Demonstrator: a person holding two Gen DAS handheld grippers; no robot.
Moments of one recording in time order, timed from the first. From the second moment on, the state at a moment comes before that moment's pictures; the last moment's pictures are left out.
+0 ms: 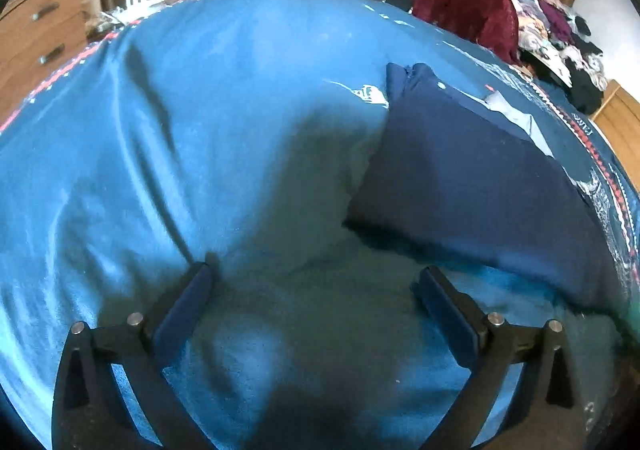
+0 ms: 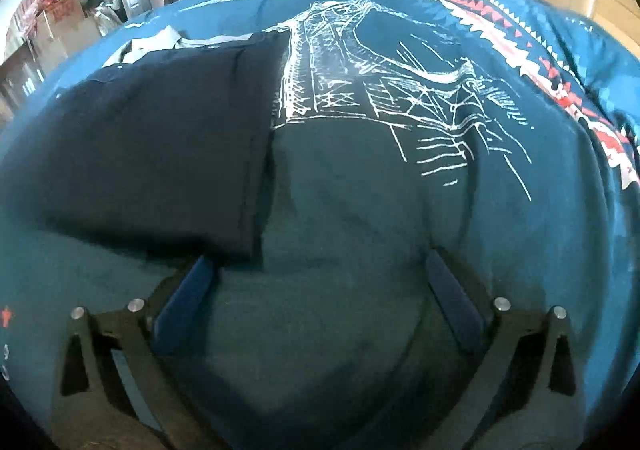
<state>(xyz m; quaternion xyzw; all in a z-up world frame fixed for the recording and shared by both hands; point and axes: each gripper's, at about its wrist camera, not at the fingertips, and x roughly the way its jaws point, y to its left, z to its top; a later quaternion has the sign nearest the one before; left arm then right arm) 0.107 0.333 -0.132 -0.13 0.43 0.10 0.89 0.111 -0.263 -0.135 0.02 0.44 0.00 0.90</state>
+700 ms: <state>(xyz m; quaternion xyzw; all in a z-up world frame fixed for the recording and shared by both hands) 0.105 0.333 -0.135 -0.12 0.41 0.10 0.90 0.112 -0.264 -0.136 0.03 0.43 0.00 0.90</state>
